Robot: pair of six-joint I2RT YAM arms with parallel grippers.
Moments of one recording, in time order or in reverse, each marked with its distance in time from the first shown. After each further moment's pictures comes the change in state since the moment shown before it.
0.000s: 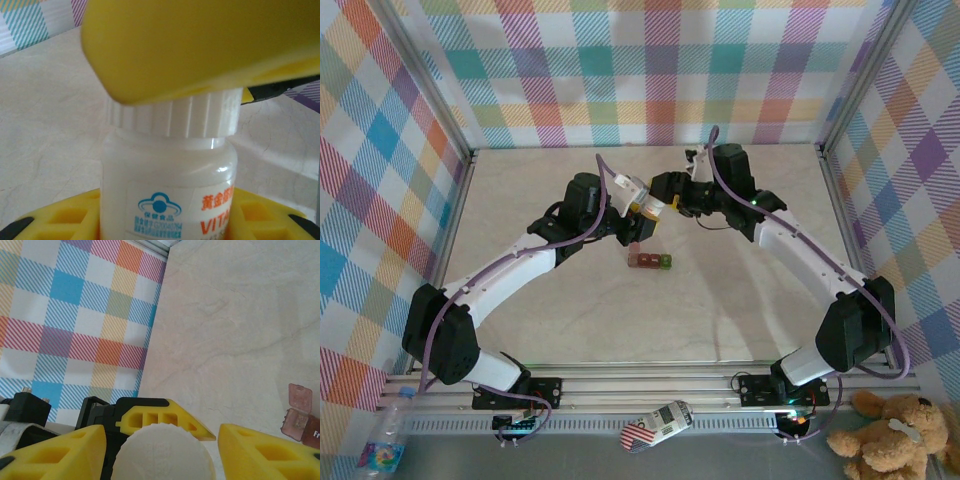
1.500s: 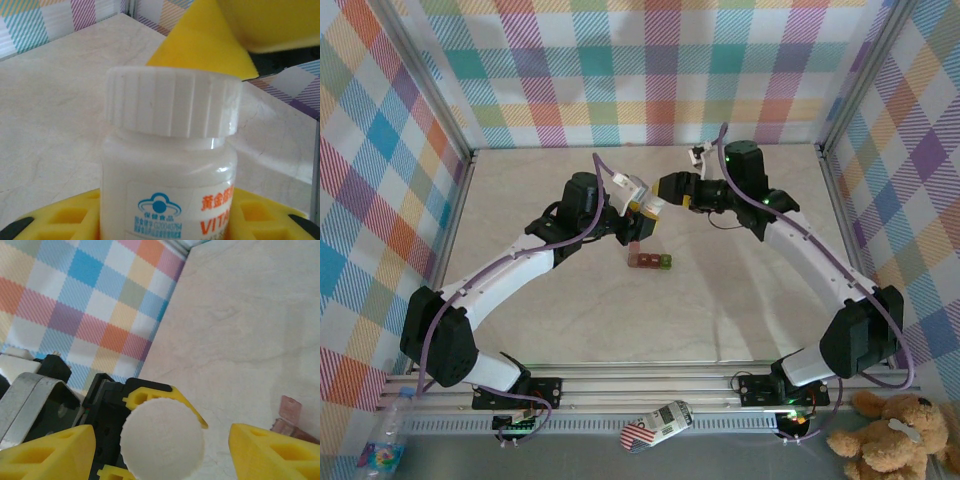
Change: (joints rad) left arm 0.000 -0.015 0.002 0.001 -0.001 -0.019; right arm -0.066 -0.048 -0.005 -0.031 -0.090 -0.158
